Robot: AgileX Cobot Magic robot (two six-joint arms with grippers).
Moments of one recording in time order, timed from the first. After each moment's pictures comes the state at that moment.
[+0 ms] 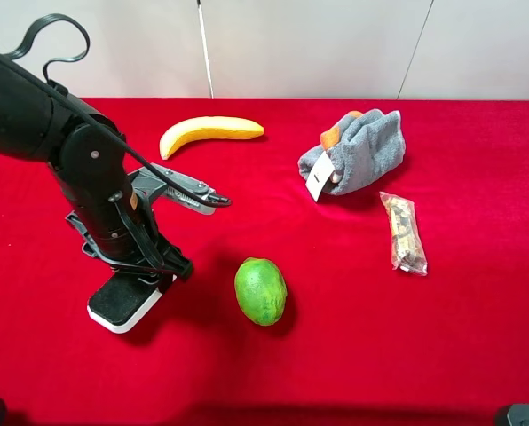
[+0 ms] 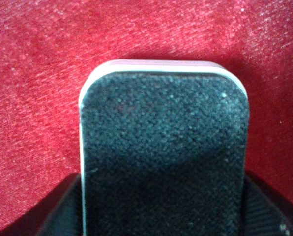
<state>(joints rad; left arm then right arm) -0.69 1.78 -0.75 0.00 0.50 -0.24 0.24 -0.01 -0.50 -0.02 1.02 0.05</state>
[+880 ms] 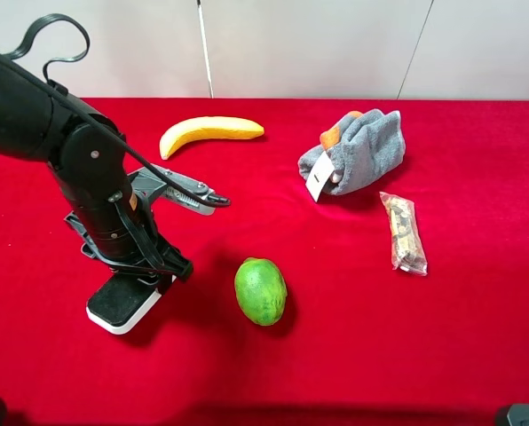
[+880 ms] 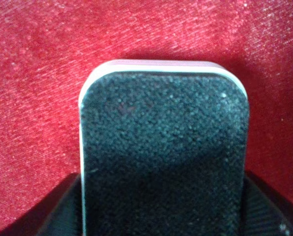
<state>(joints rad) -0.69 1.78 -0.75 0.00 0.51 -0.25 0.24 -0.01 -0.50 -0.02 1.02 0.05</state>
